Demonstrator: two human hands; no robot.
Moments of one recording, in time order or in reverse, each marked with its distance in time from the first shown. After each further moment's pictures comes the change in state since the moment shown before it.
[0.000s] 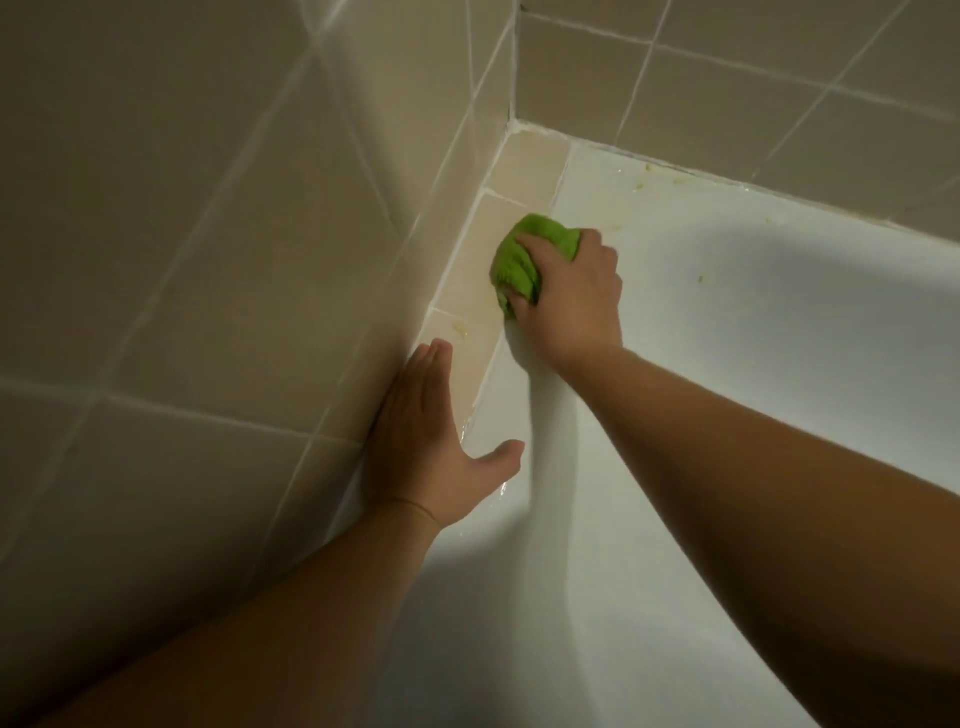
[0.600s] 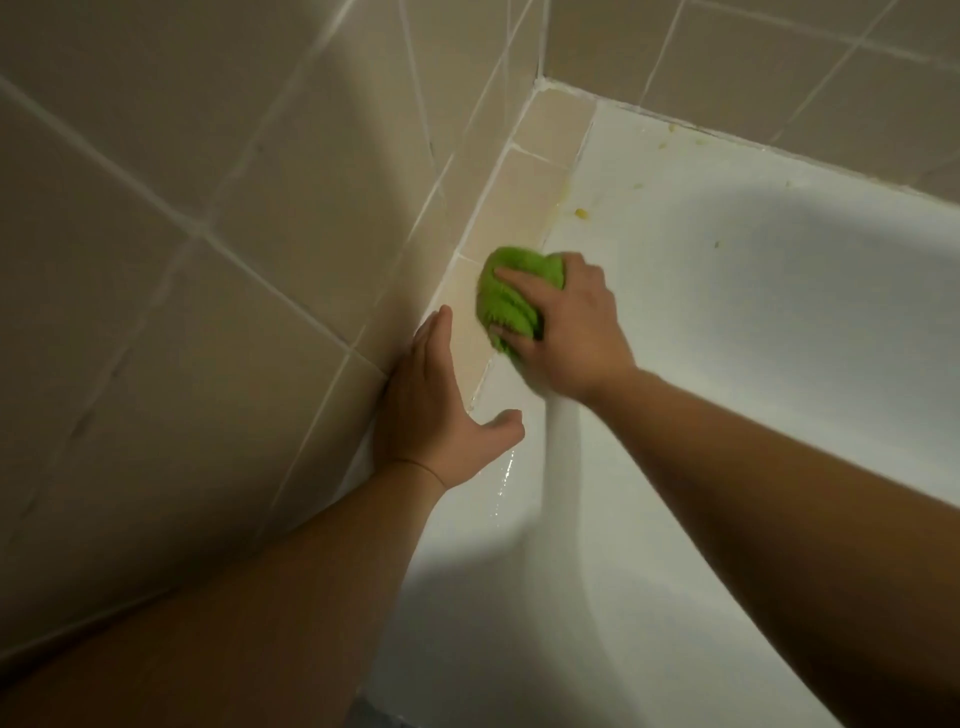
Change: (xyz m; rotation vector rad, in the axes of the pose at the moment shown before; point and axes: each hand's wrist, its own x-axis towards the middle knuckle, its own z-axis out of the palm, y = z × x) left_hand -0.027 -0.006 -0.016 -0.180 -0.061 -0.115; right_hand -0.076 -0.007 0.004 0.032 -0.102 -0.224
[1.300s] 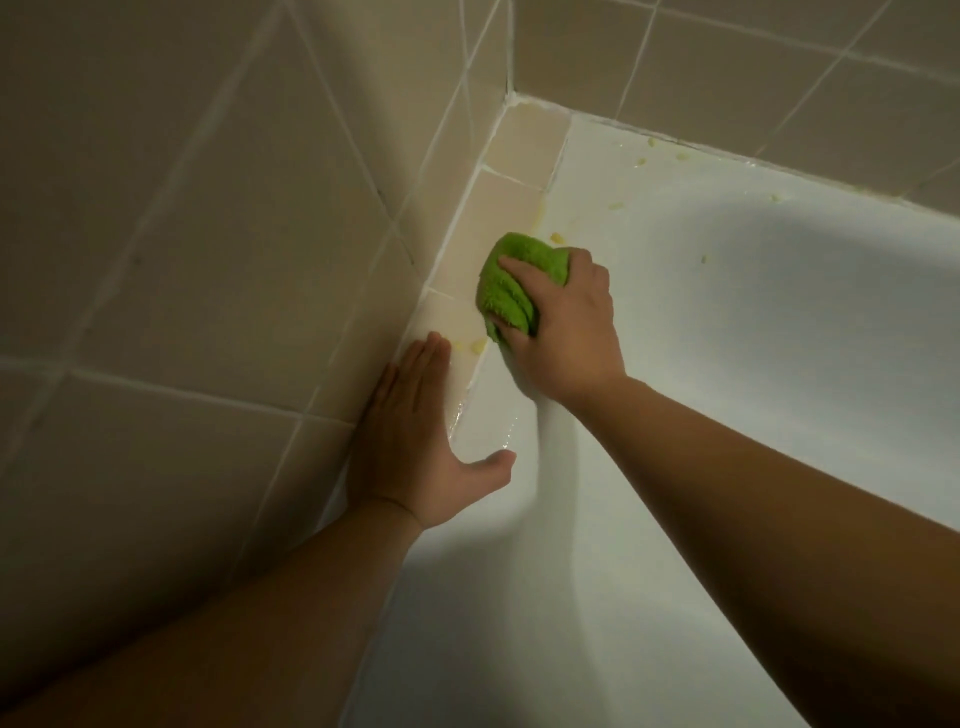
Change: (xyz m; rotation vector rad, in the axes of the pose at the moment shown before) left_hand 0.016 -0.002 0.008 0.286 -0.055 0.173; right_hand 0.027 0.018 -0.006 0.097 0.080 0.114
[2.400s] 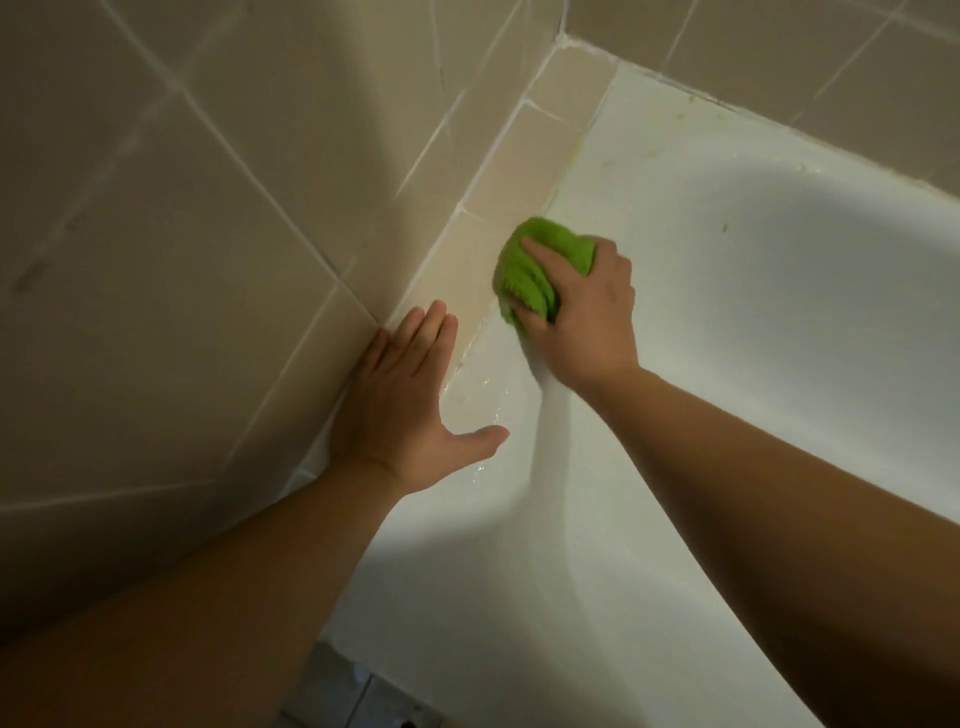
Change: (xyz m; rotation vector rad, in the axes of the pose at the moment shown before) left_hand -0.057 -0.009 -0.005 0.120 -0.080 -0.006; right_hand -0.055 0.000 0.011 -0.076 0.038 -0.067
